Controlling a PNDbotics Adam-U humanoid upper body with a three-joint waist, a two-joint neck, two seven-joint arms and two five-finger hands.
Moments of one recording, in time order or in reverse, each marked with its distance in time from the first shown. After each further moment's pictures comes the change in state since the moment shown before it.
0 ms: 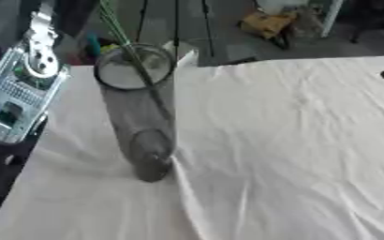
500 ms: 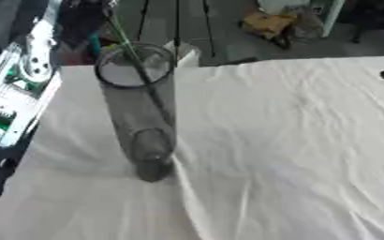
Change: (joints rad) left arm 0.014 0.024 -0.004 -0.007 -0.159 0.031 -0.171; right arm 0.003 0.000 0.000 0.000 0.000 0.002 -0.002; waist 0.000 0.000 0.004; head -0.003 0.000
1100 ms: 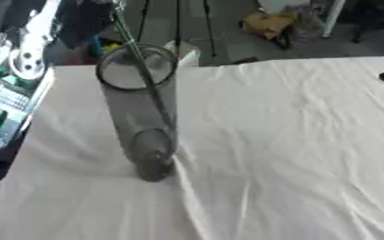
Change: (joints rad) left arm 0.005 0.018 0.000 -0.116 -0.013 0.006 -0.051; right arm 0.006 0.001 0.000 0.000 0.000 0.006 -0.002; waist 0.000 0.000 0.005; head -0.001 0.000
